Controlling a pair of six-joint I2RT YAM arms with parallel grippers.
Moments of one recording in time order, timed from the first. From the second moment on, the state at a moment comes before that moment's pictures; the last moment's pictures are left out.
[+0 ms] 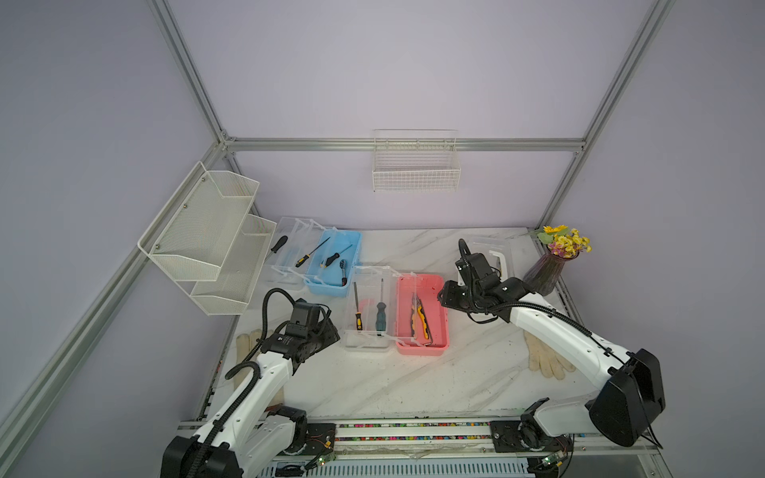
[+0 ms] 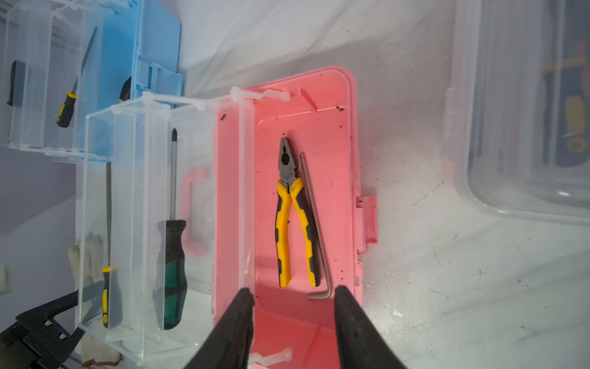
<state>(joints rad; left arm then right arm) -0.21 1.00 0.59 -0.56 0.00 -0.73 0.53 1.40 1.15 -0.67 -0.03 0.71</state>
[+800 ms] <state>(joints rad) -0.21 1.22 0.56 -0.30 0.15 -0.73 0.46 1.50 0.95 -0.55 -0.13 0.65</state>
